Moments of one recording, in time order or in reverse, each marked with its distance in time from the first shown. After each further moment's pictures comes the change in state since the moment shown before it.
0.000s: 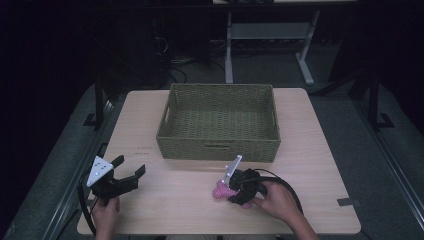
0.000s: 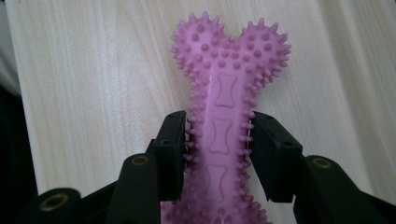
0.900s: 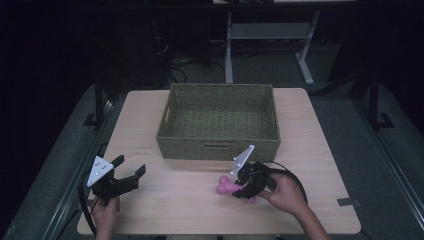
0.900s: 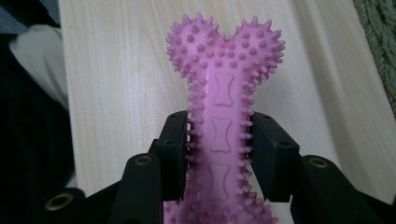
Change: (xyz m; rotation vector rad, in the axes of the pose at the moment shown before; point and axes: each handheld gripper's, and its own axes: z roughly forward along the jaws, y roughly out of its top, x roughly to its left) left arm -0.001 0.000 0.000 -0.001 0.000 0.004; right arm -0.015 -0.009 -0.030 -0.083 0.078 0.007
